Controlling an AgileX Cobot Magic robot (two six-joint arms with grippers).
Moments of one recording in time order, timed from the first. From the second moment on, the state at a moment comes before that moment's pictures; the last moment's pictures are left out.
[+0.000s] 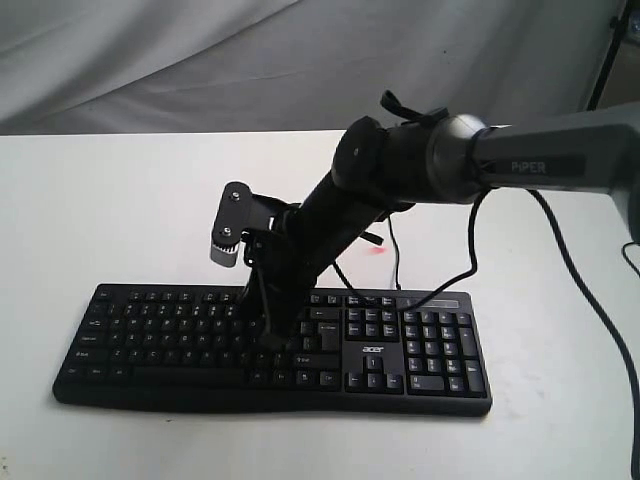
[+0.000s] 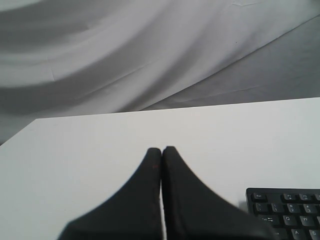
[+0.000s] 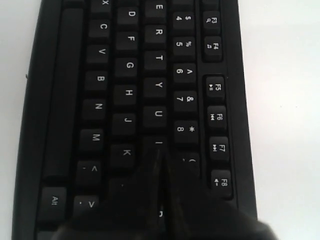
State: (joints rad) left arm 0.13 0.00 -0.01 0.03 0.19 0.09; right arm 0.36 2.17 -1.49 0.72 0.73 -1.37
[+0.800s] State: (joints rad) left arm 0.13 0.00 -0.01 0.03 0.19 0.09; right arm 0.36 2.20 -1.49 0.76 0.76 -1.47
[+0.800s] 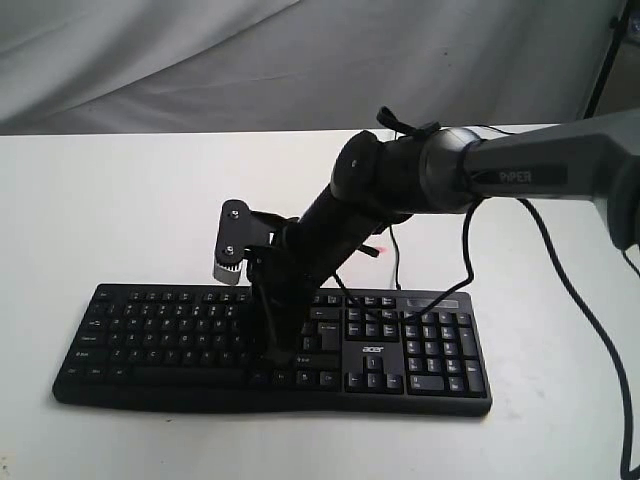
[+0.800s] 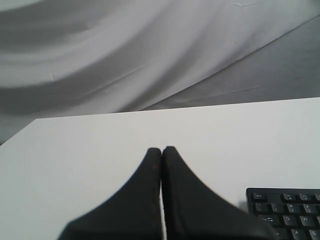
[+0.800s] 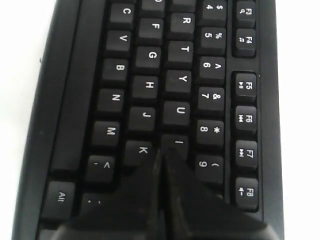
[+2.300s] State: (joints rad) left arm 0.13 0.00 -0.01 0.03 0.19 0.09; right arm 0.36 2.16 -1.49 0.78 0.72 -1.48
